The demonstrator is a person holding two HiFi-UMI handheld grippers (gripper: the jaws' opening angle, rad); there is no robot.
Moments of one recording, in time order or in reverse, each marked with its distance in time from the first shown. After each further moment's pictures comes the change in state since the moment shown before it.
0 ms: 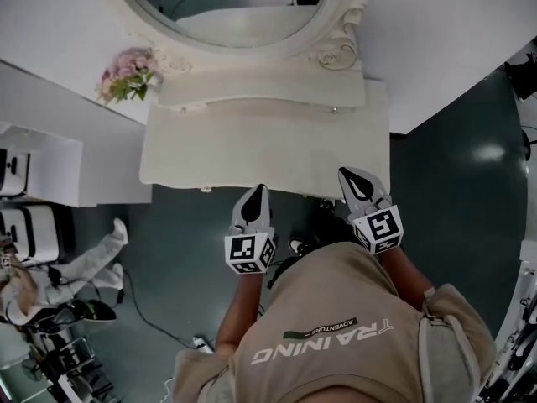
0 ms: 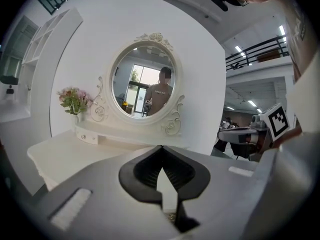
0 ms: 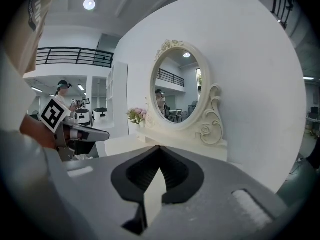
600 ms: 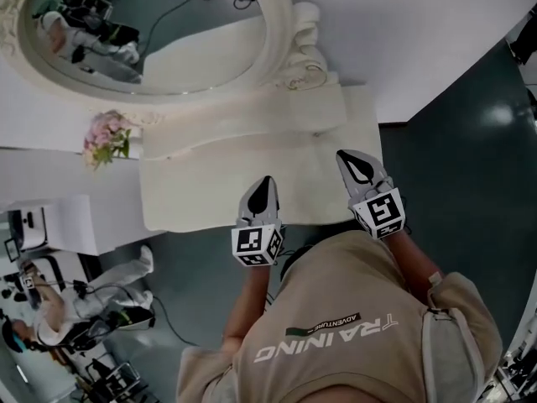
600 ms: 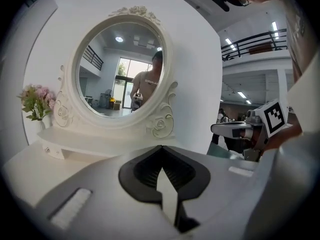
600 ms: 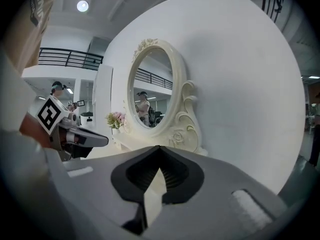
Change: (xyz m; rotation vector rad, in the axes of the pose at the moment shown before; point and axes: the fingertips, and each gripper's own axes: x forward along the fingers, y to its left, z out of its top) left arm 0.154 -0.031 0.030 0.099 0.078 -0.105; right arm 0.062 -0.131 0.015 0.047 -0.069 -0.084
